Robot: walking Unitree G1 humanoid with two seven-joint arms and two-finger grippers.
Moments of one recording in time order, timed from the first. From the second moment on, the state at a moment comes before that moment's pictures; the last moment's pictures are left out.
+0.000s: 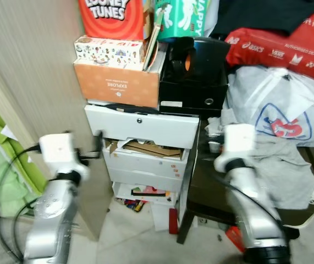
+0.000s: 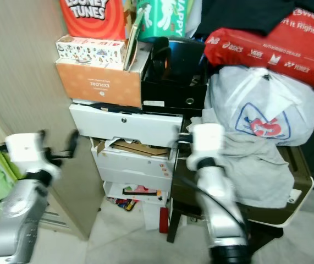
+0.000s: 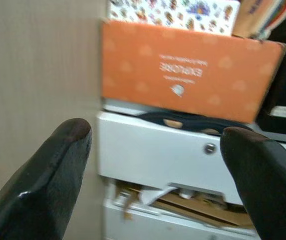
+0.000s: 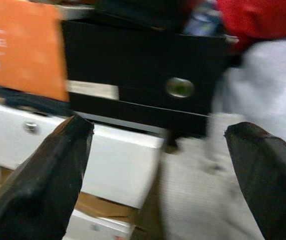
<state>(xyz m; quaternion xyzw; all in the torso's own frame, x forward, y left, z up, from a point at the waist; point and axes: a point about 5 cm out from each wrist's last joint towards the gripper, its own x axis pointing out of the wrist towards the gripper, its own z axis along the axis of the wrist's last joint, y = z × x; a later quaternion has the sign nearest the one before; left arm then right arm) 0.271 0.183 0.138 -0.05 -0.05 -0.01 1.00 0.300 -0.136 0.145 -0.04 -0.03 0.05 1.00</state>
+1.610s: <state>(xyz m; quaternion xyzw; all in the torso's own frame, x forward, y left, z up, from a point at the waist) 0.268 0.194 0.131 -0.01 -0.03 0.04 1.00 0.303 -0.151 0.137 -0.03 0.00 0.05 1.00</state>
